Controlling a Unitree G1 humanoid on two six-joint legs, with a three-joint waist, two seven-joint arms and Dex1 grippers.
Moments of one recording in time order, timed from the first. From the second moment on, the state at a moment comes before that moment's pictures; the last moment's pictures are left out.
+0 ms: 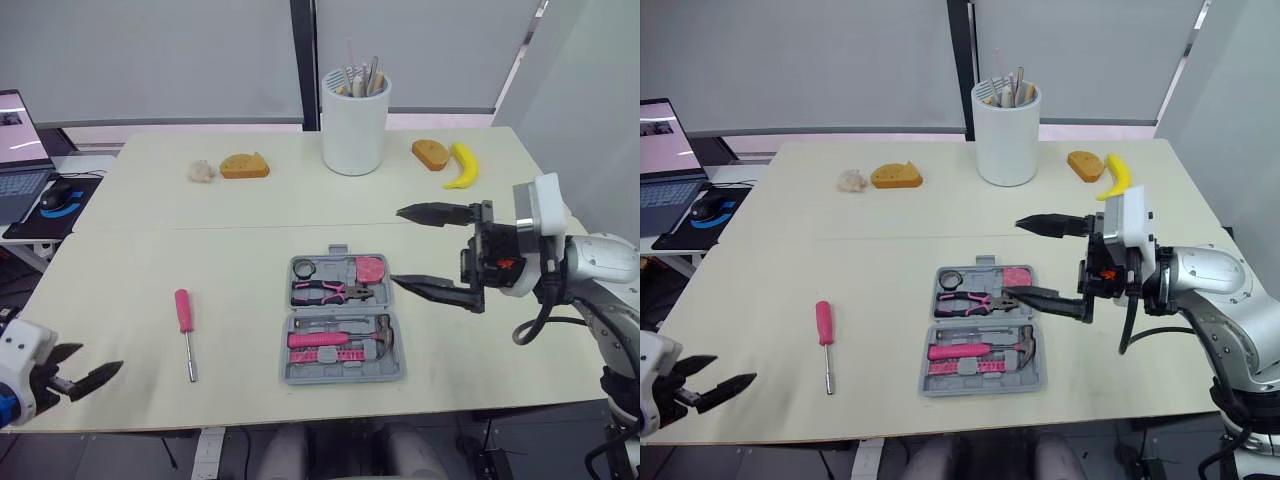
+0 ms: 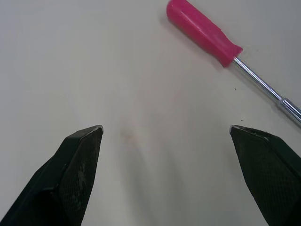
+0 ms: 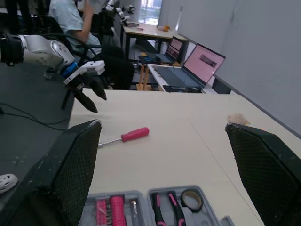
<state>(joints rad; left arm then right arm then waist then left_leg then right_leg) 0.35 0.89 0.59 0.22 -0.35 0.30 -0.99 -0.44 -0.71 -0.07 -0.58 0.77 0.58 0.97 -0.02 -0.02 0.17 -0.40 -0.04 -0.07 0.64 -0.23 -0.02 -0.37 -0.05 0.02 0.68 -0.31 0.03</state>
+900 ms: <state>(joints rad) -0.51 1.25 -0.18 0.62 0.35 -0.83 -1.21 -0.33 -0.72 -0.05 -0.61 0.71 0.56 0.91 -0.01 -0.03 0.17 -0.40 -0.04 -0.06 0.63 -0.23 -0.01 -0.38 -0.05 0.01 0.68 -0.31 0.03</state>
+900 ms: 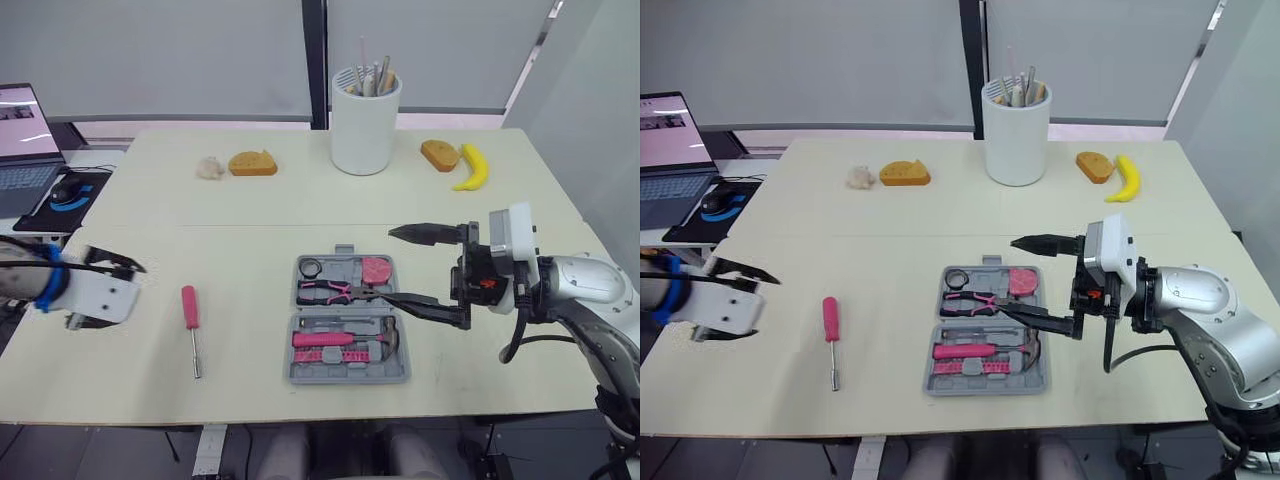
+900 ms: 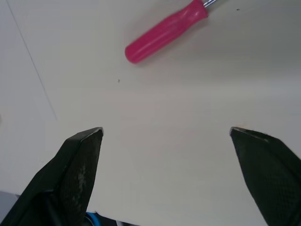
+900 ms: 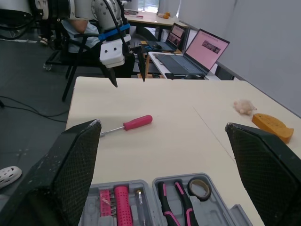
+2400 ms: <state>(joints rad) -0.91 0.98 -0.71 1.11 0.94 -1.14 -0.70 -0.26 -0.82 -0.14 -0.72 0.81 0.68 0.76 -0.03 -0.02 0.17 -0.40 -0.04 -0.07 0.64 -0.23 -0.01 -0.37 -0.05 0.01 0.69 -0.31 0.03</state>
